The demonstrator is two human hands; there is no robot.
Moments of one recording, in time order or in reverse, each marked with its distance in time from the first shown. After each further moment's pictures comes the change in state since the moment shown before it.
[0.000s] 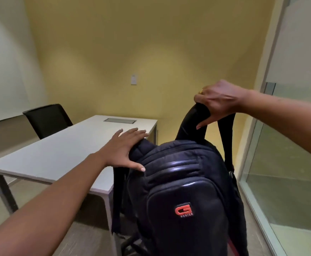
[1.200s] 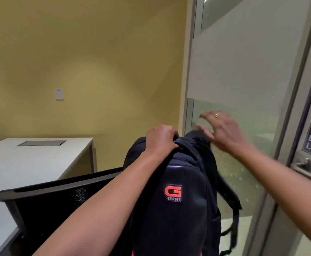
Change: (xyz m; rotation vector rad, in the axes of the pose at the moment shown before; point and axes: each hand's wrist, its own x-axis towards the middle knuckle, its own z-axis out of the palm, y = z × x) left_hand 0.257 0.317 0.002 -0.208 0.448 0.045; right_hand -0.269 0.058 0.044 0.161 0.096 0.956
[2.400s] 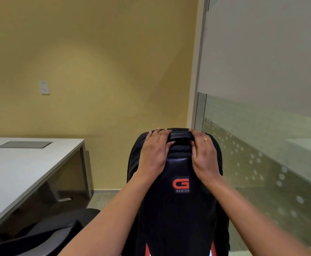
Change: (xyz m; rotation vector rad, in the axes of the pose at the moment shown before) left_hand 0.172 -0.069 0.253 -0.148 0.164 -0.010; right_hand 0.084 0.123 0.289 0.506 0.232 0.217
